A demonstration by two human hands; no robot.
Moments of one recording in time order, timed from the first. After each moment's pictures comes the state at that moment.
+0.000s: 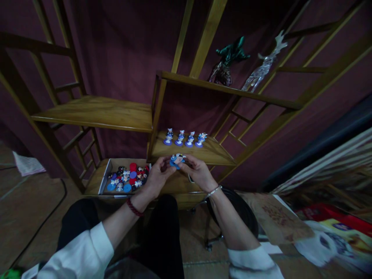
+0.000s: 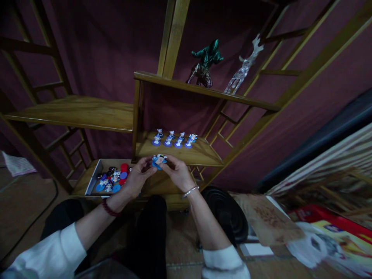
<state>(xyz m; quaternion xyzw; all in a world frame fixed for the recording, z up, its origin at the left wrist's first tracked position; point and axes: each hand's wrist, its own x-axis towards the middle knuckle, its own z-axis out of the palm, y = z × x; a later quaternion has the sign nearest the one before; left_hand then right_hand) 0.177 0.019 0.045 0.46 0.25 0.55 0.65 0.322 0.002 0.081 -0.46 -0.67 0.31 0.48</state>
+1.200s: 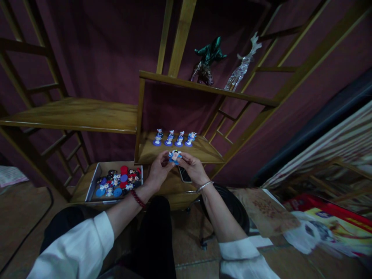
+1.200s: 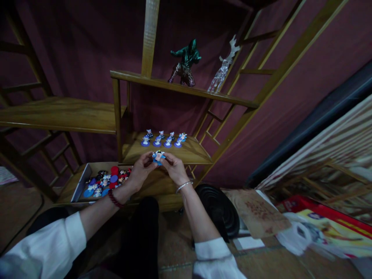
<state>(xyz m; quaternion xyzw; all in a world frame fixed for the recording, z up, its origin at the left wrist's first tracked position) 0.228 0.034 0.047 0.47 0.27 0.55 0.64 0.360 0.014 0.065 -0.47 -0.54 0.39 0.58</state>
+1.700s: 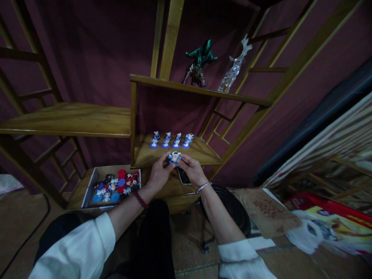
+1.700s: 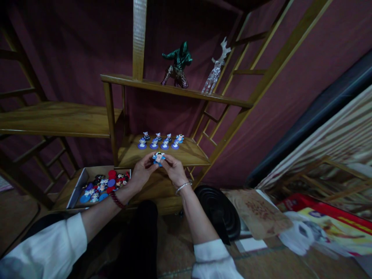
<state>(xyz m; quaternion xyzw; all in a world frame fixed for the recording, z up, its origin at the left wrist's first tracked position) 0.246 0.043 0.046 0.53 0.27 0.54 0.59 0.370 0.017 0.061 -0.47 -0.53 0.37 0.60</state>
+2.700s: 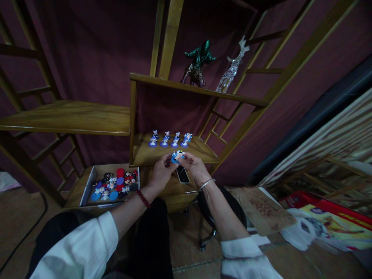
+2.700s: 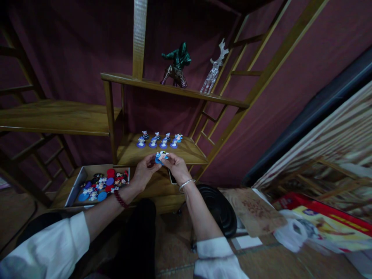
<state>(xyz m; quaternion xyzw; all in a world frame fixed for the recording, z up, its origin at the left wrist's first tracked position) 0.255 0.030 0.052 0.51 0.28 0.55 0.60 0.380 0.008 0.072 -0.47 -0.52 0.40 0.58</state>
